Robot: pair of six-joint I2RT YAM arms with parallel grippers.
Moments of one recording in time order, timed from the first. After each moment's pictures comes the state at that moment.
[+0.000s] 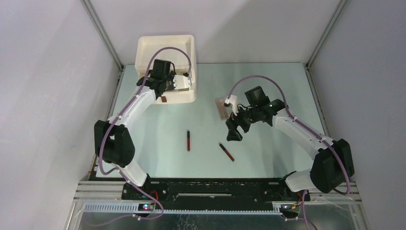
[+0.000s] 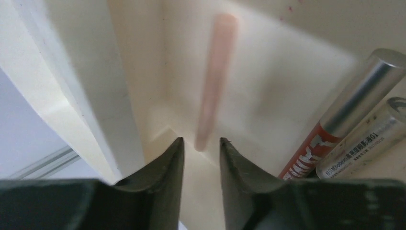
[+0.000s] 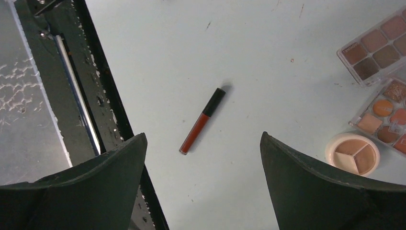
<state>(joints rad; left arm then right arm) -0.29 1.66 1.45 -0.56 -0.22 1.24 0.51 1.40 1.10 -0.70 -0.65 -0.39</state>
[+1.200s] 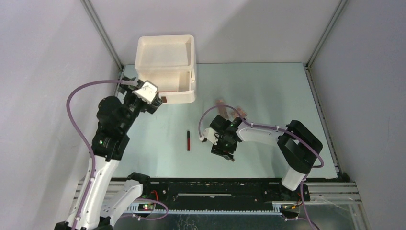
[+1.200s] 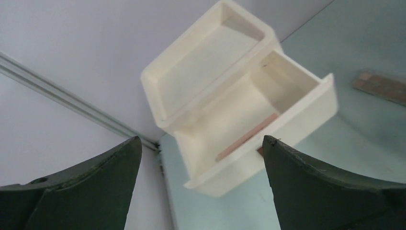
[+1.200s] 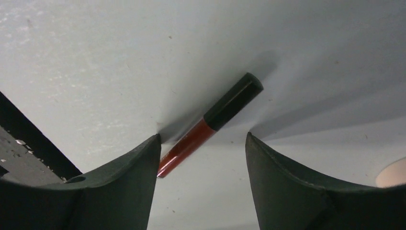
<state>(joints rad) -0.24 0.79 1.06 -0.31 0.07 0.63 0.89 1.71 1.04 -0.67 -0.12 -0.40</state>
